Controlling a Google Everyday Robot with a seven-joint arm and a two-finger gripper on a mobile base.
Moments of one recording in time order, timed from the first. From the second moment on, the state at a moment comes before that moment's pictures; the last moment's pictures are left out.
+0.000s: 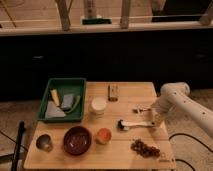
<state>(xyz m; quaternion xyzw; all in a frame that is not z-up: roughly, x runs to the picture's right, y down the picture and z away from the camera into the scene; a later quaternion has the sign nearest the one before) 0.317 0.171 0.871 -0.32 -0.05 0.04 0.95</state>
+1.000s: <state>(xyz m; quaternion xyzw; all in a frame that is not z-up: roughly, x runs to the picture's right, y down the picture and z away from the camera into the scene) 0.297 0.148 0.888 -0.33 -0.08 -0.02 0.94</state>
